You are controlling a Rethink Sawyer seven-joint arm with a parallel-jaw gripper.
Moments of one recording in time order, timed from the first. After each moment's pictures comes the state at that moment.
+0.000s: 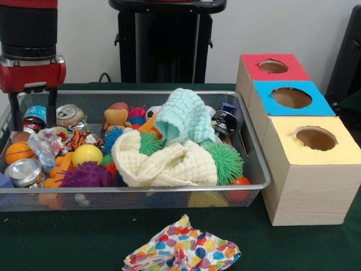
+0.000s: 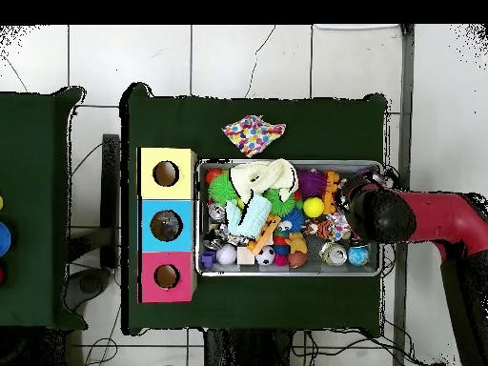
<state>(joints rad) -0.97 -0.66 0.65 1.58 -0.78 0.66 1.04</state>
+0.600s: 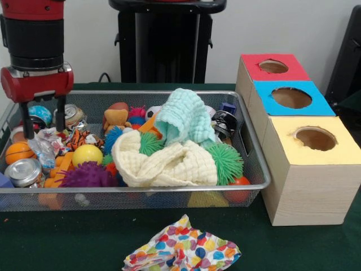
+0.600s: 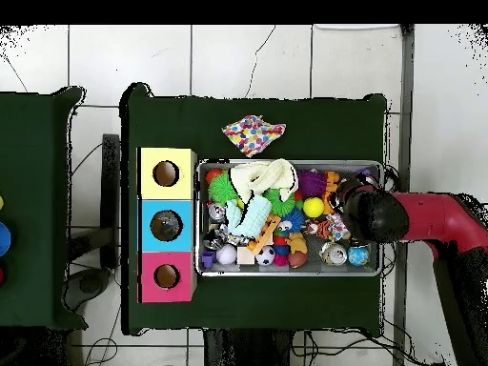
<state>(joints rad) -0.97 -0.62 0.65 1.58 -0.79 0.66 1.04</state>
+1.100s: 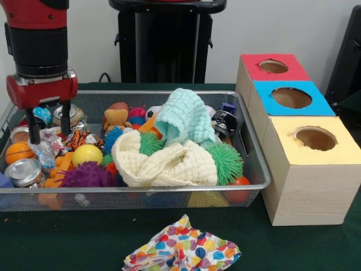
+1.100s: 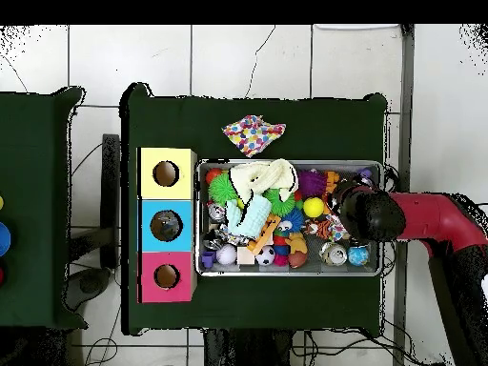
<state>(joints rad) -0.97 -0.59 0.65 1.57 -0.79 0.66 1.04</state>
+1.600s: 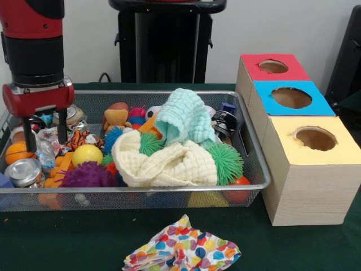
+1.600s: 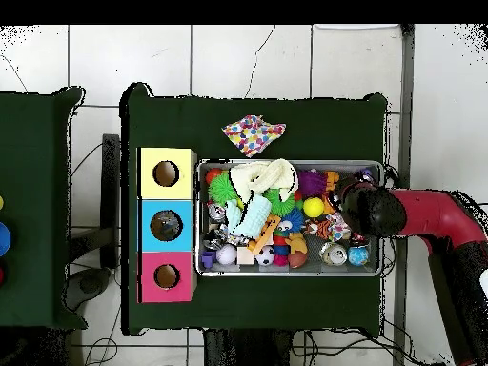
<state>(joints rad) -0.97 -0.55 0.65 1.53 -0.79 0.66 1.04</state>
